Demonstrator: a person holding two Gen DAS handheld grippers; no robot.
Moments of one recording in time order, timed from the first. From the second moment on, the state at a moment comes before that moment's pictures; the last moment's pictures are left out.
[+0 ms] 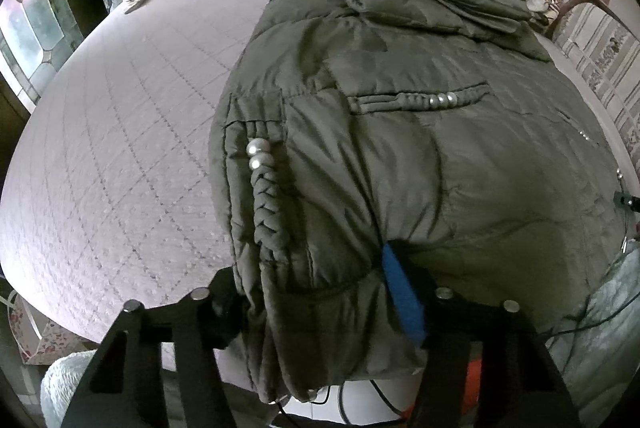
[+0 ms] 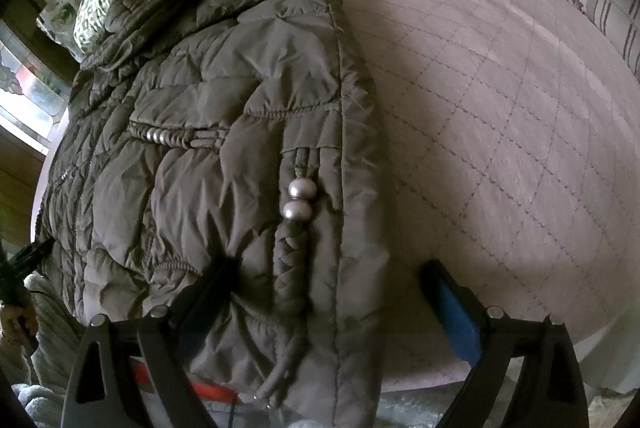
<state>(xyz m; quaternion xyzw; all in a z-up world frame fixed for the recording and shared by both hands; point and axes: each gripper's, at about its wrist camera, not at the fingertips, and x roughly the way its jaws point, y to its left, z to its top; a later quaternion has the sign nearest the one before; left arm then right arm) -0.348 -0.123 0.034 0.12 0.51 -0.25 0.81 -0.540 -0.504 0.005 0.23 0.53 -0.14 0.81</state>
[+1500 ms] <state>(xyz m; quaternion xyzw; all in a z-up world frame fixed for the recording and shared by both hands) -0.335 -0.120 0.137 0.09 0.43 -0.30 0.85 -0.526 -0.505 0.112 0.23 0.40 -0.05 0.89</state>
